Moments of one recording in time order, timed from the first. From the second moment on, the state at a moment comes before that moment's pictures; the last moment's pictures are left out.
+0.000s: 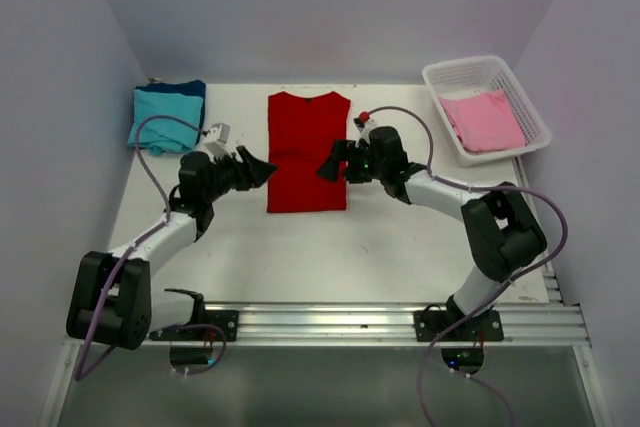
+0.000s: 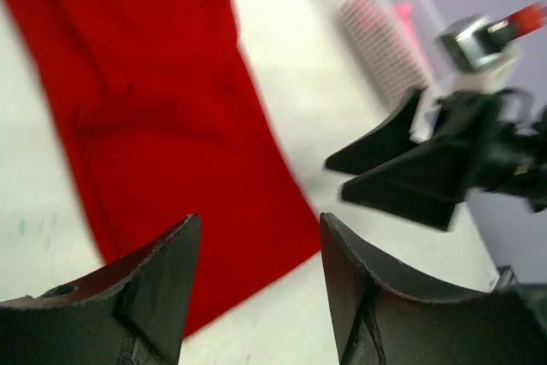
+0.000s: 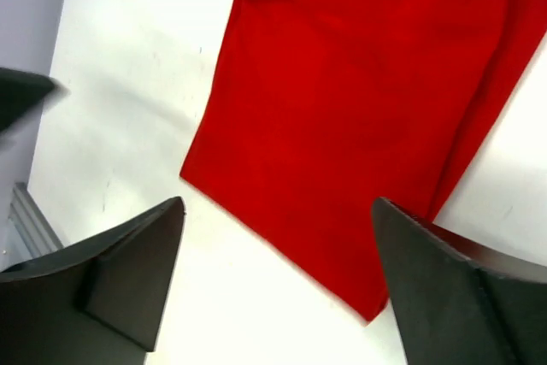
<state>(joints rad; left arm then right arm) -0.17 1.27 0.59 0.49 0.47 -0.59 0.49 1.72 1.01 0.19 -0.33 0.57</state>
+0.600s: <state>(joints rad) -0.17 1.30 0.27 0.40 0.52 -0.56 0.60 1.50 0.70 0.15 -0.14 0.58</state>
